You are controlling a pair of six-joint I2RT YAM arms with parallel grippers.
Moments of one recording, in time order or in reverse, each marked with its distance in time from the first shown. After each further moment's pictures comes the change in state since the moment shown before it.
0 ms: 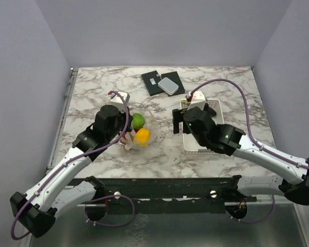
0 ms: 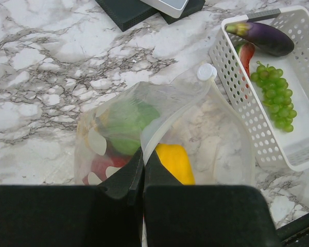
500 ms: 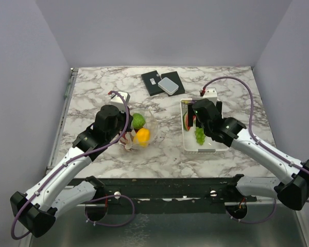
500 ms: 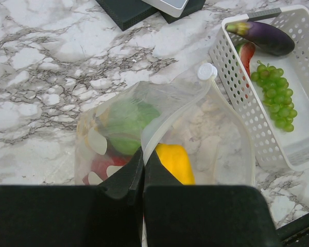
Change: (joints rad) left arm 0.000 0.004 0.000 0.000 0.000 0.000; right arm -0.269 -0.005 -0.109 -0.050 -0.023 -0.024
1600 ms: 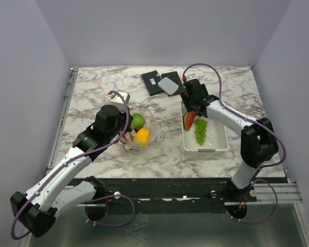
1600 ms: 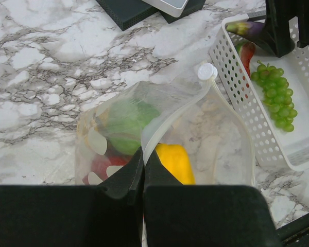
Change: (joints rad) left arm 0.000 0.000 0.000 0.000 0.000 0.000; right arm -0.263 0.546 0.222 0.222 -0.117 -0.459
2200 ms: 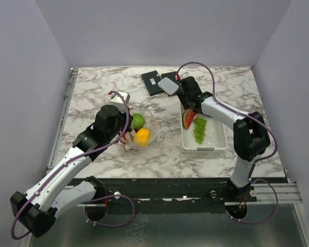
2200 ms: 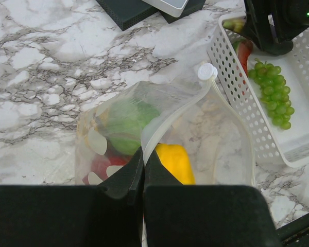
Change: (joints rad) left arm 0.000 0.000 0.000 0.000 0.000 0.000; right arm -0.001 0.122 0.095 0.035 -0.055 -0.083
